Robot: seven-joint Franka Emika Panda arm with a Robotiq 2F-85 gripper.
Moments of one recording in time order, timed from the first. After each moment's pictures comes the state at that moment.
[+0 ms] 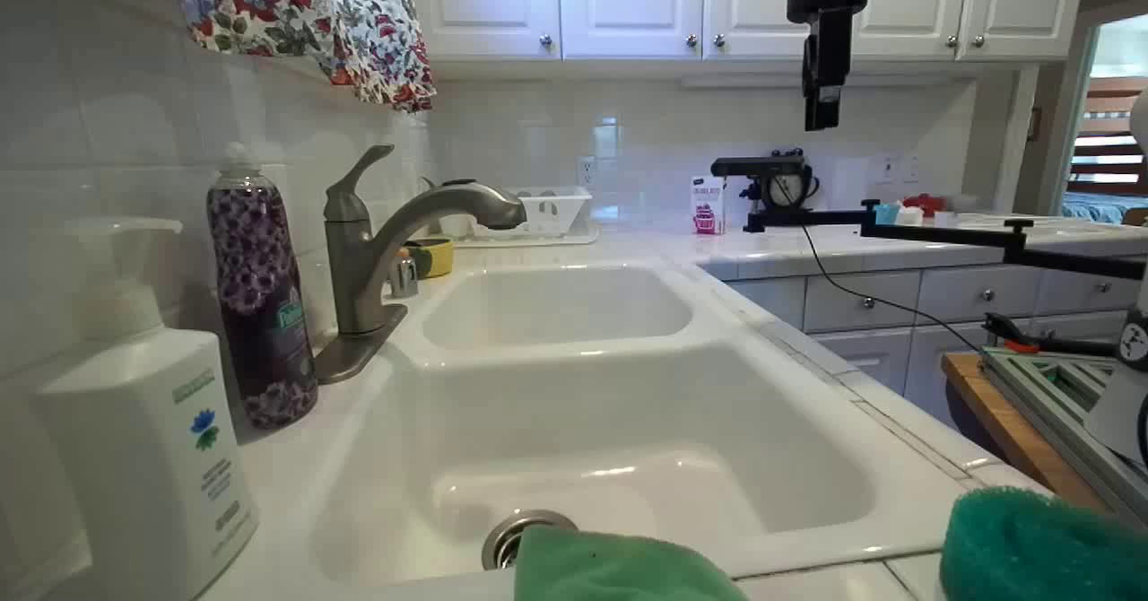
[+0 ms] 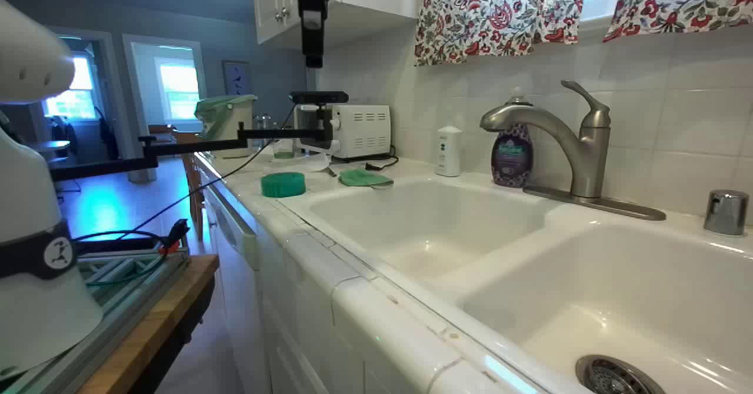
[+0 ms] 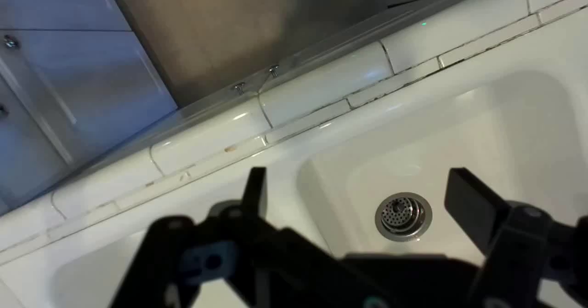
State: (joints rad) arm -0.02 -0.61 0.02 -2.49 -0.02 1.87 -0.02
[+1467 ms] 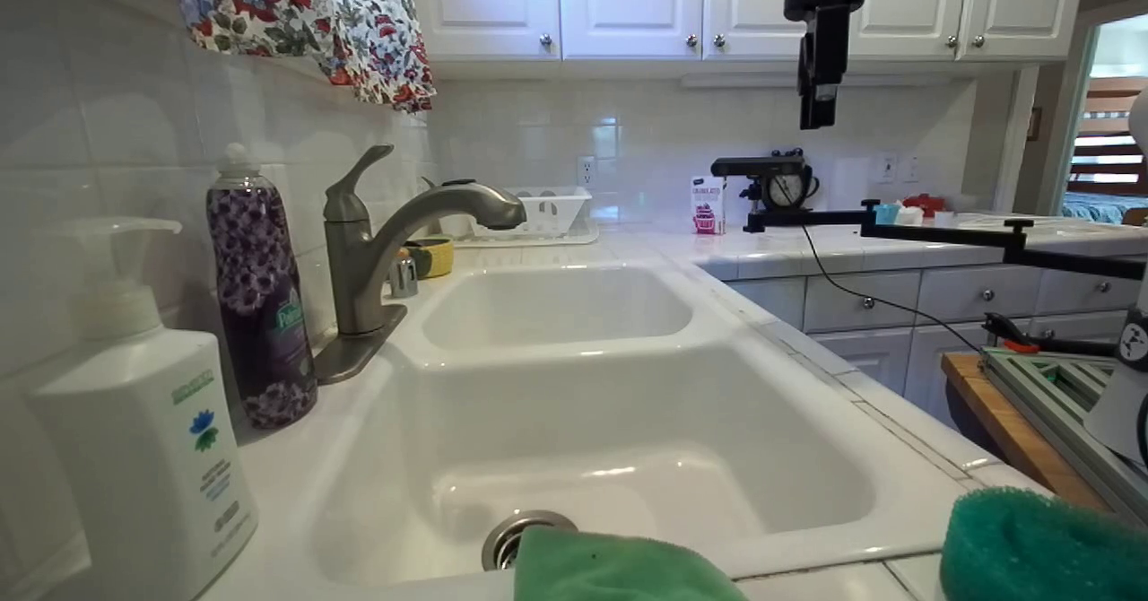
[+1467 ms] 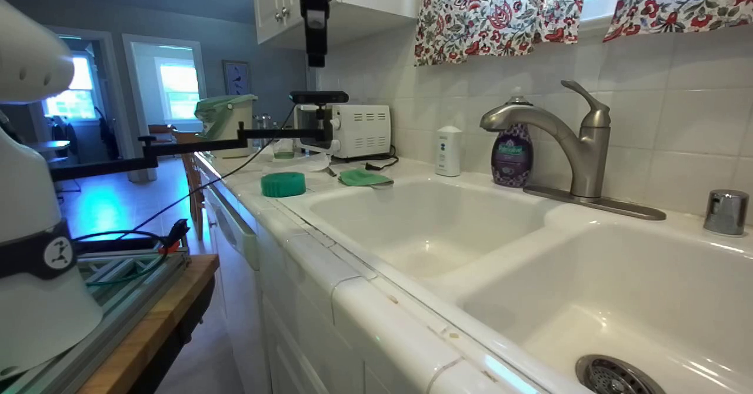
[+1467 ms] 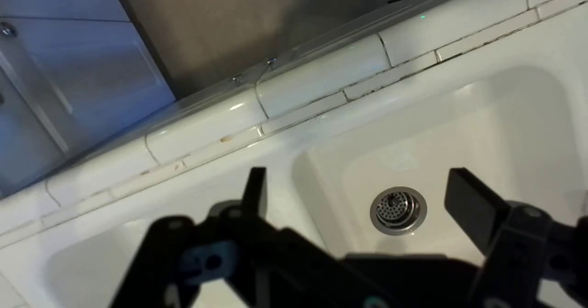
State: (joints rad) arm -0.01 -0.60 0.02 -2.48 -0.02 1.88 -0.02
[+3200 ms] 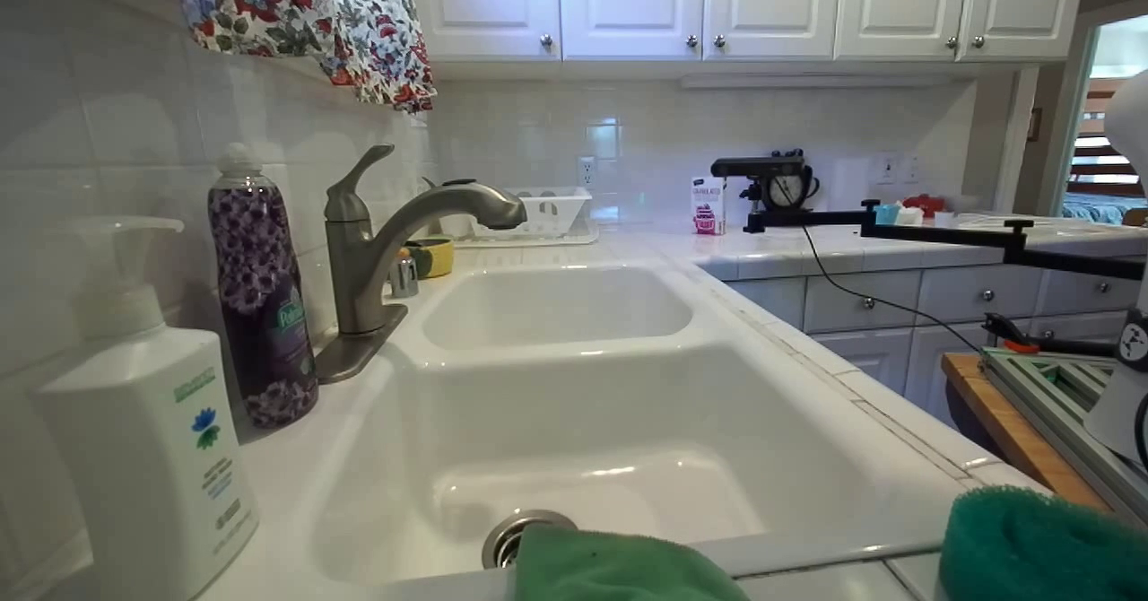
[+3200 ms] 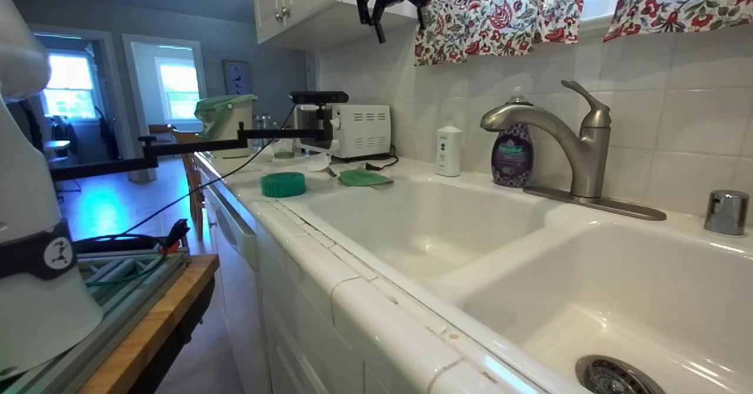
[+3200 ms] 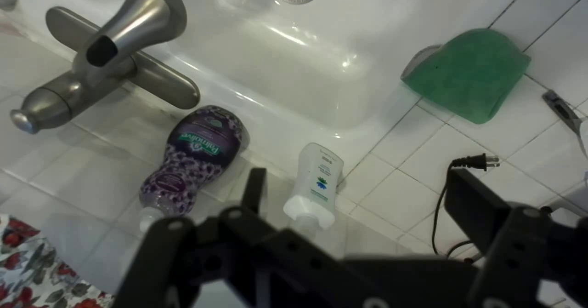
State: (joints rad) arm 0.28 -0.16 0.19 -1.98 -0.03 2.18 -0.51
